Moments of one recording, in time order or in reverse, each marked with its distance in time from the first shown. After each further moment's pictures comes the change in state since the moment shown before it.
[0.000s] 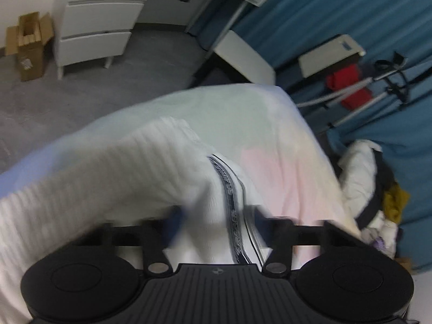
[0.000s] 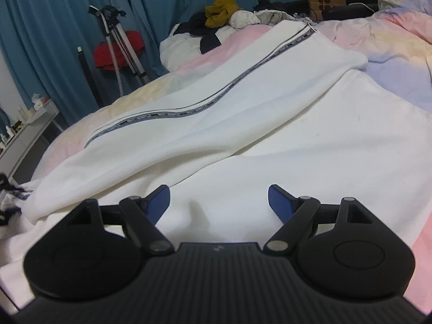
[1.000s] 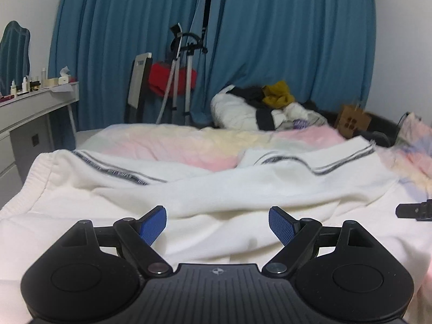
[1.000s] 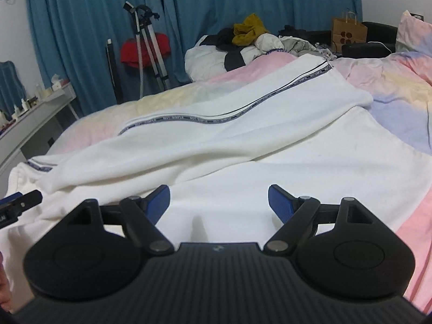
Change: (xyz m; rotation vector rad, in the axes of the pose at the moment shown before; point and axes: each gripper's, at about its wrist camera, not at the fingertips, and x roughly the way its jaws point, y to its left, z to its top) left arm -0.130 -0.030 -0.265 0.963 -0.276 -0.282; right arm -0.058 0.025 -0.011 -0.180 -0.071 0.027
